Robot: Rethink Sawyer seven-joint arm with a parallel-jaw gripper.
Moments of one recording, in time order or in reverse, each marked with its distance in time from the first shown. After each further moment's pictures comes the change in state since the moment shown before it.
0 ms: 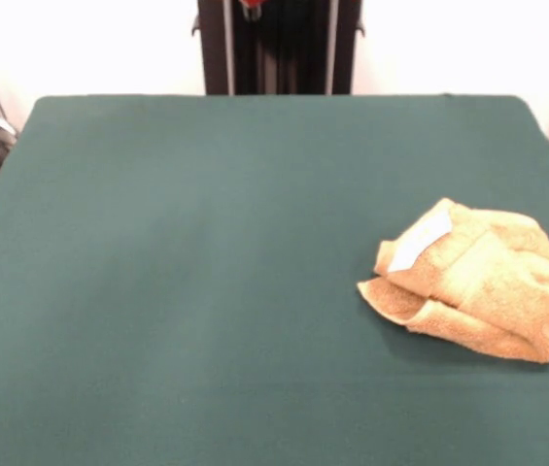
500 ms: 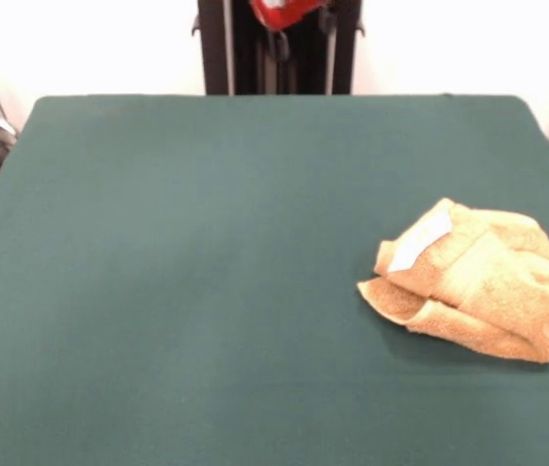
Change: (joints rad) arm 0.002 -0.033 0.000 0.045 0.074 -0.212 0.000
